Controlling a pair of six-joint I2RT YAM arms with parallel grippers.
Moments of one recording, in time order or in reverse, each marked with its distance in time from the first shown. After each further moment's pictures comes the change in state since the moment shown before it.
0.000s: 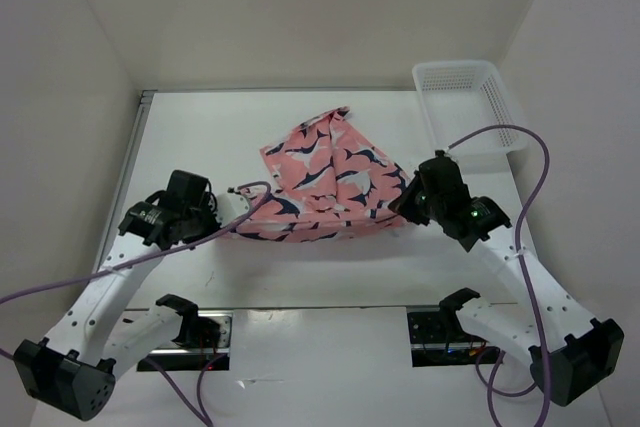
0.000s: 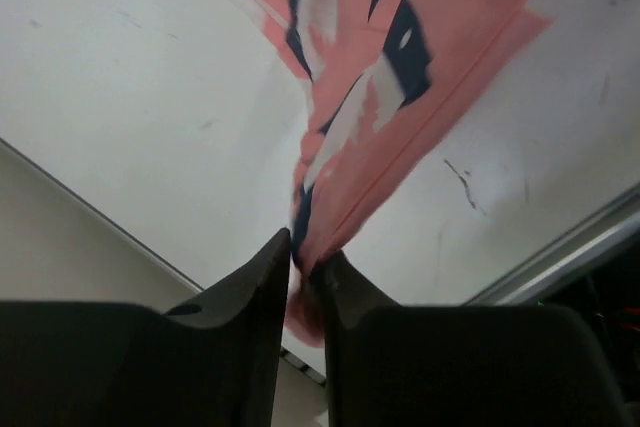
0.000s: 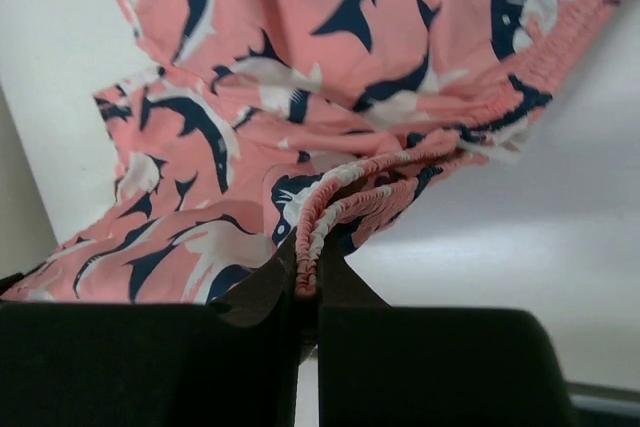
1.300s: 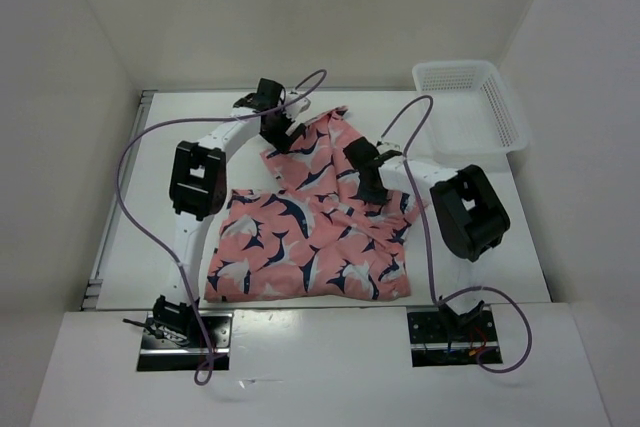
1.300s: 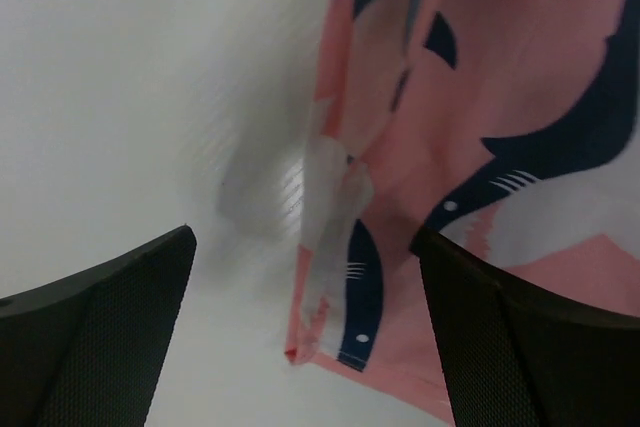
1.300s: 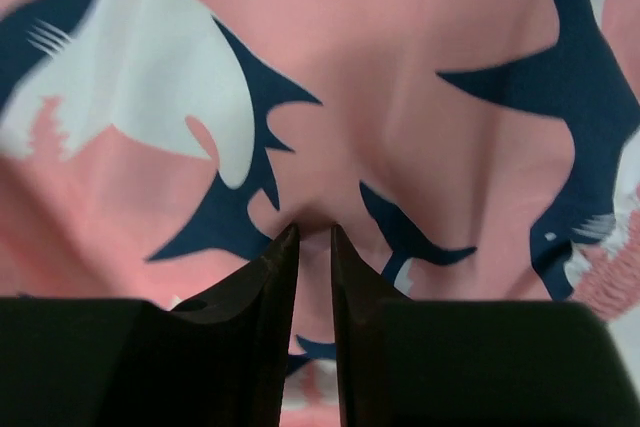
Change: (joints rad) left arm 0.023 1.505 1.187 0.374 0.129 -0.272; right arm 0.093 0.919 0.276 0.143 0.320 -0.071
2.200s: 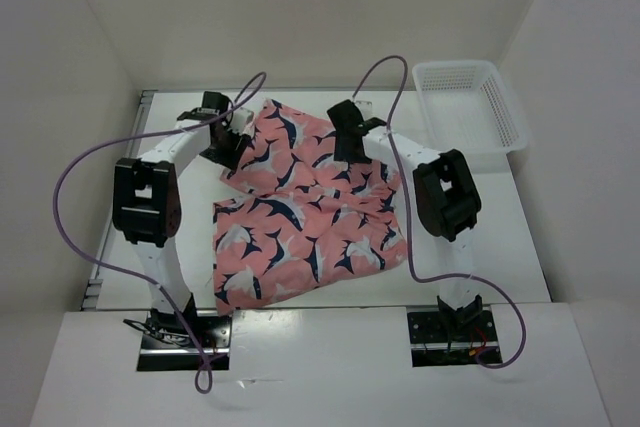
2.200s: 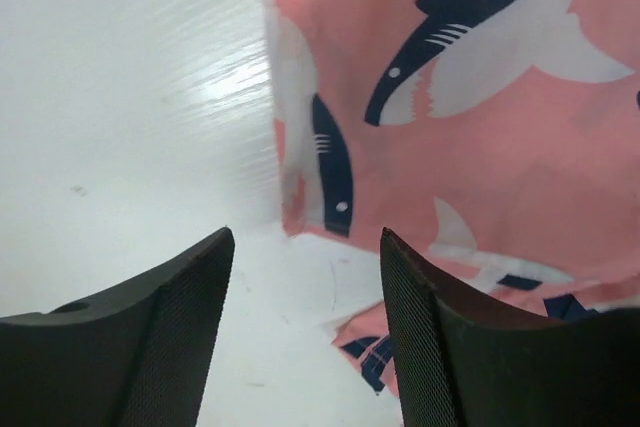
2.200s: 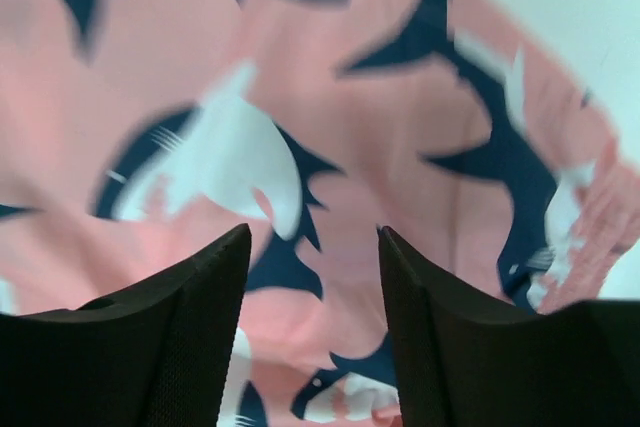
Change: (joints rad) left arm 0.187 -0.439 -0.557 -0.041 -0.078 -0.143; right arm -0.013 0.243 0.448 -0.014 -0.017 -0.253
